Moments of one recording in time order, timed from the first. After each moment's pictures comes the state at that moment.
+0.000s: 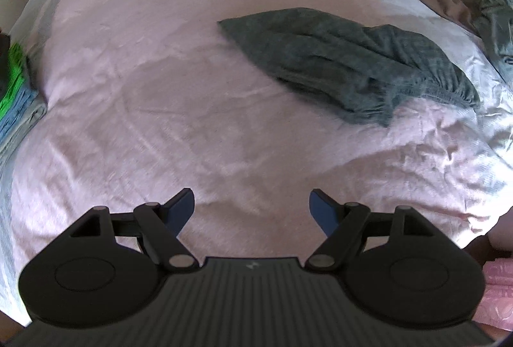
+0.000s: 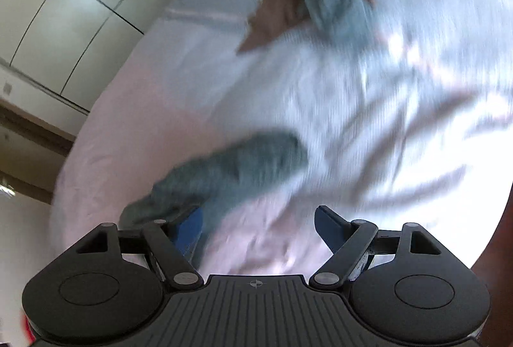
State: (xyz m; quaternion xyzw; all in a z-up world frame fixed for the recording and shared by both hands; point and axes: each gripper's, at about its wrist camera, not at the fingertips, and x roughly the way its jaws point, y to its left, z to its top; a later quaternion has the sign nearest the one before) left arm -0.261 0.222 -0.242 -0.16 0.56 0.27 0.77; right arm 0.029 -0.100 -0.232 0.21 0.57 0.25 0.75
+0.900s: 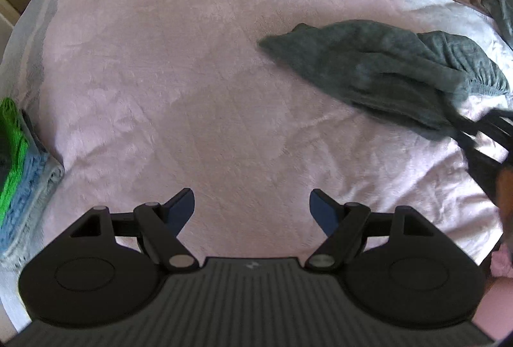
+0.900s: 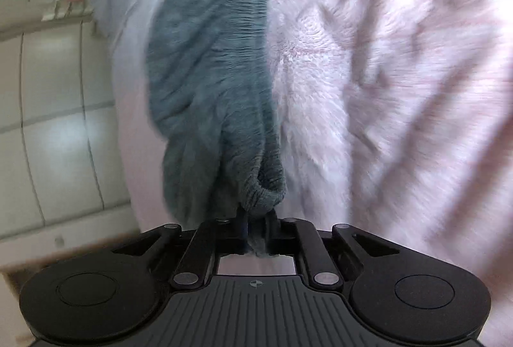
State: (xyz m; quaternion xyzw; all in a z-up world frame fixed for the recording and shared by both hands) left arm -0.268 0.353 -0.254 -0.09 0.59 0.21 0.78; right arm -0.082 0.011 -0.356 0.49 0.60 0.14 0.61
